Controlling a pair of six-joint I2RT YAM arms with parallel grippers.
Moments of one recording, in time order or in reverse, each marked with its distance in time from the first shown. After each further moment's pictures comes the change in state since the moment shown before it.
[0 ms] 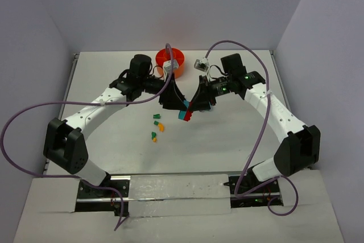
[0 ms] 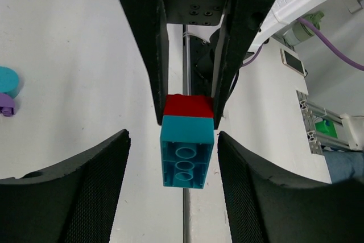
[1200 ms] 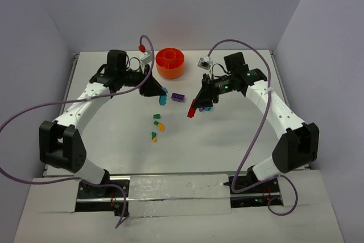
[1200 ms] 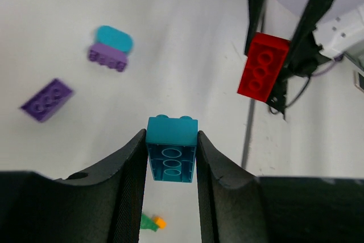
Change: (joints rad) left arm 0.232 -0.015 0.007 -0.180 -0.061 0.229; right arm -0.052 0.029 0.025 -0.089 0.062 -0.066
